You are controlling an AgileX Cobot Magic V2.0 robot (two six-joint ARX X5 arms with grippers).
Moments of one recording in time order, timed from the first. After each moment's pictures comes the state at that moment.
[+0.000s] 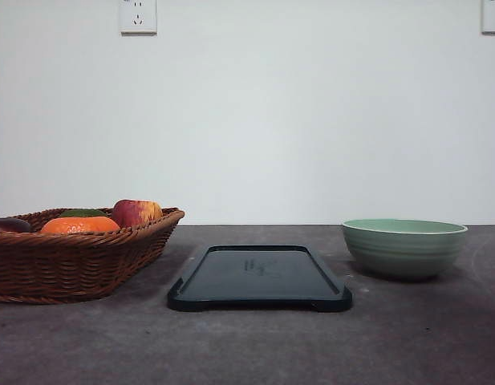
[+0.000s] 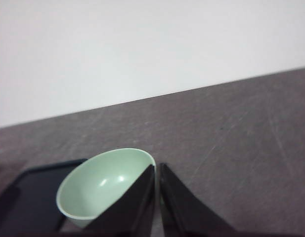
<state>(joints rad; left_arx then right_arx) 0.05 0.01 0.03 -0.14 0.07 -0.58 0.05 0.00 0.02 0.01 -0.05 0.30</state>
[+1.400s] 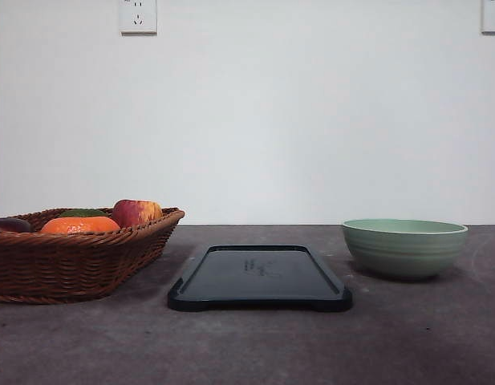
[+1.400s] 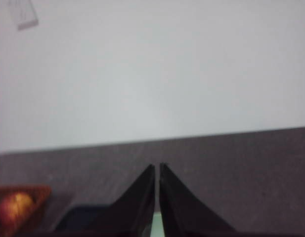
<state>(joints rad) 0.05 0.43 0.52 -0.06 0.17 -0.27 0.05 0.41 0.46 0.00 -0.19 0.24</state>
